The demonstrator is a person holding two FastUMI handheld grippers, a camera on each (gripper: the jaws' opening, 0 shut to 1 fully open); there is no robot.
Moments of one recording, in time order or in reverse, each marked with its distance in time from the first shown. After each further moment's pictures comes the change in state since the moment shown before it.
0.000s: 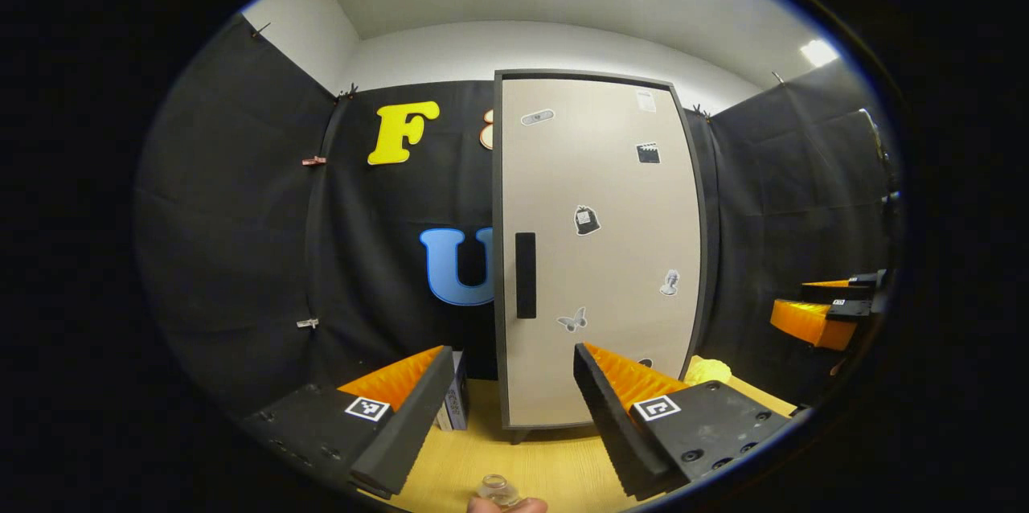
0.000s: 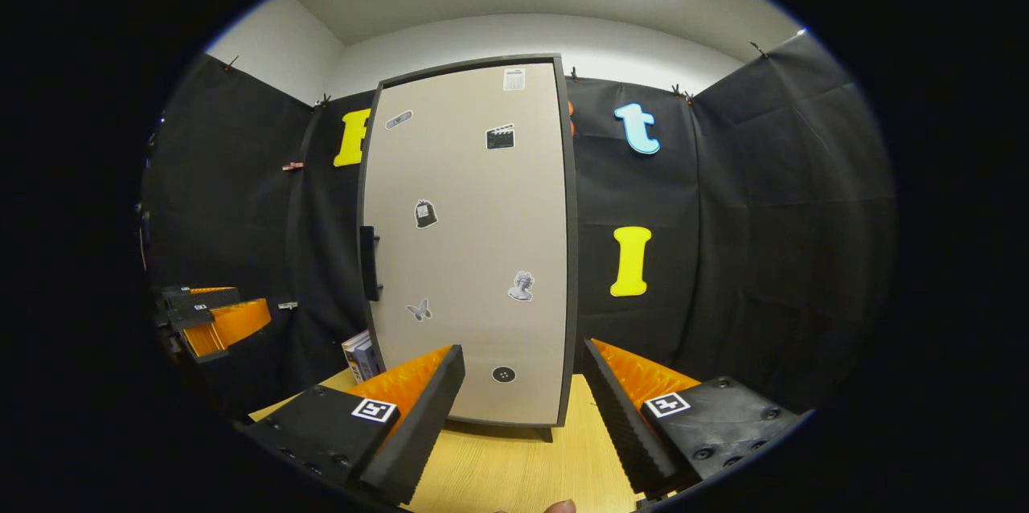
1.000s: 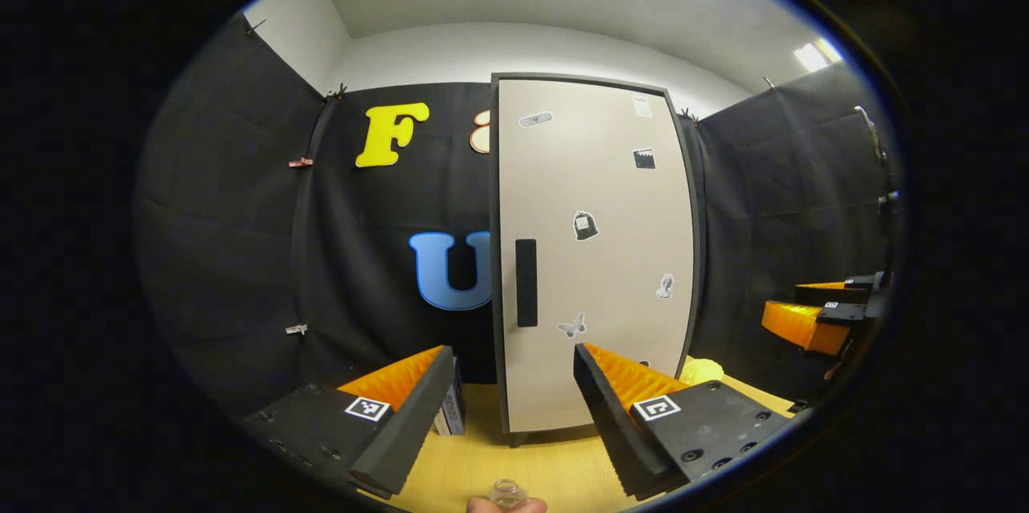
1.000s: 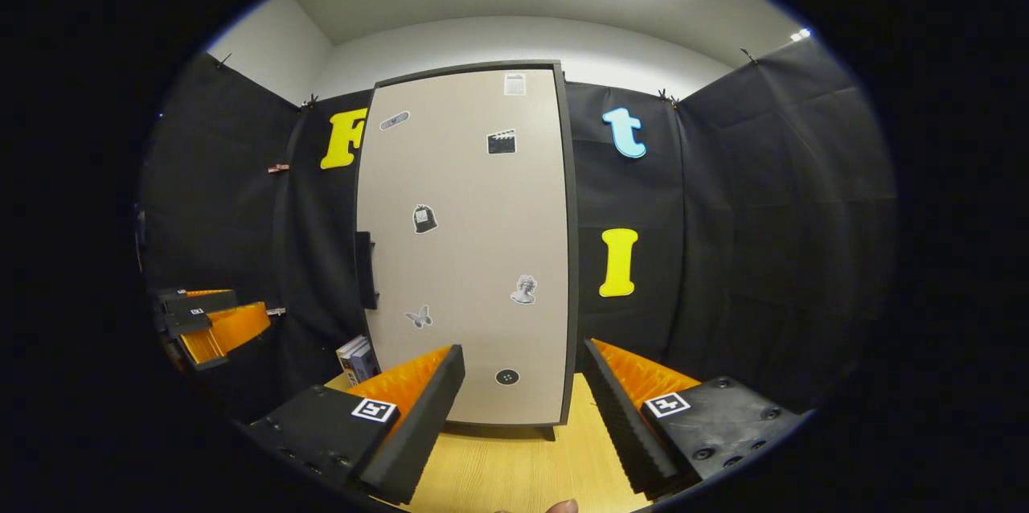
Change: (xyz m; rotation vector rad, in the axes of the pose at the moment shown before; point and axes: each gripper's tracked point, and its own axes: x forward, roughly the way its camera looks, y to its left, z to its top) left arm 0.004 0.015 0.006 -0.004 -0.018 -0.057; right arm -0.002 0.019 0.003 0.008 -0.009 -0.074
